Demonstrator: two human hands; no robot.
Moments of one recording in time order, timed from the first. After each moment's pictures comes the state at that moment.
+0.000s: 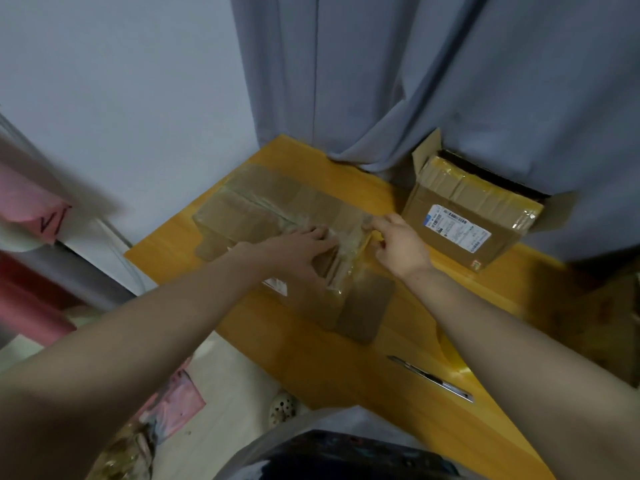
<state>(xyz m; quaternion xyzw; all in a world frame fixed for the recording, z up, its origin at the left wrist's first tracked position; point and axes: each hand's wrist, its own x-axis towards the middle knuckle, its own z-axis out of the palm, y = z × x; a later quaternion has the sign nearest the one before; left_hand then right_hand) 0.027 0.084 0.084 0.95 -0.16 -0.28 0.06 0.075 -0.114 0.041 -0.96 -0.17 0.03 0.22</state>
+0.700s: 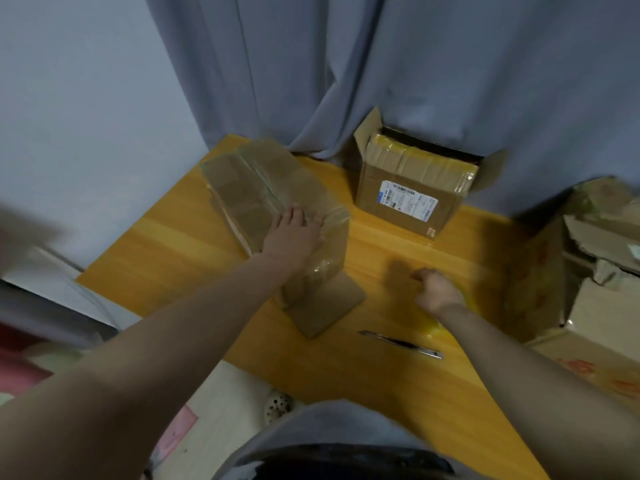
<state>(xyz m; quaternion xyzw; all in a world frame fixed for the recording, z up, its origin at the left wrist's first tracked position) 0.043 0.013 0.045 0.99 -0.09 -0.14 0.01 0.010 -0.251 -0.029 -0.96 0.08 0.20 0.18</state>
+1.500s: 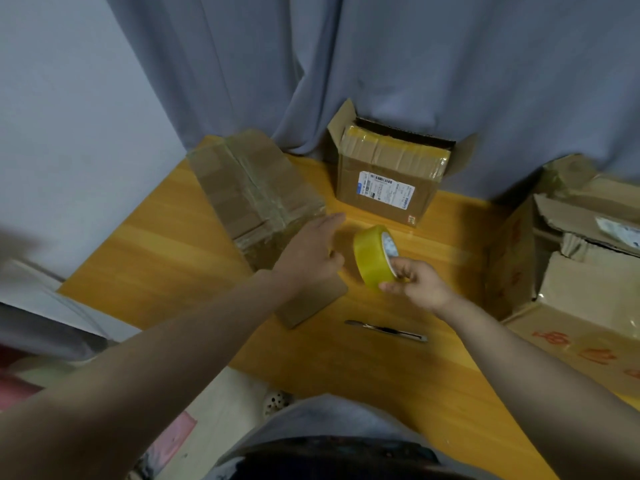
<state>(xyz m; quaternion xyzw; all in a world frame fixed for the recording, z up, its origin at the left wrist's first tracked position) -0.001 -0.035 0.058 0.93 -0.19 -0.06 0.32 -0.021 -0.252 -0.001 -0.84 -0.03 0.17 0.51</state>
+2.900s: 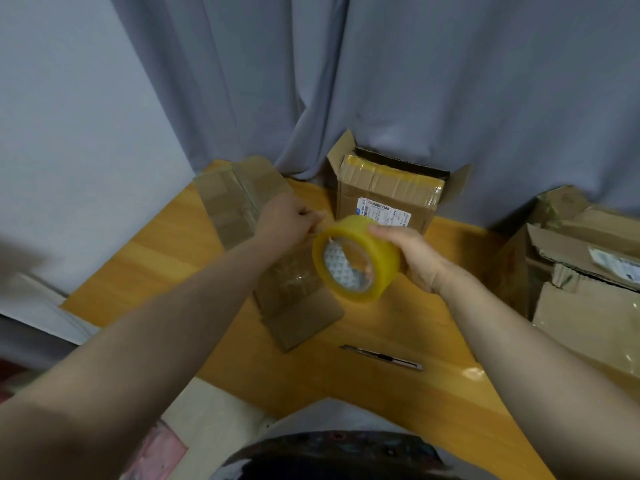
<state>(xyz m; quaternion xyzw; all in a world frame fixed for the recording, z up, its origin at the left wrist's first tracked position) 0.048 -0.026 0.112 0.94 -0.01 -0.01 0.35 0.021 -0.231 0.089 -0.74 -0.02 0.22 0.64</state>
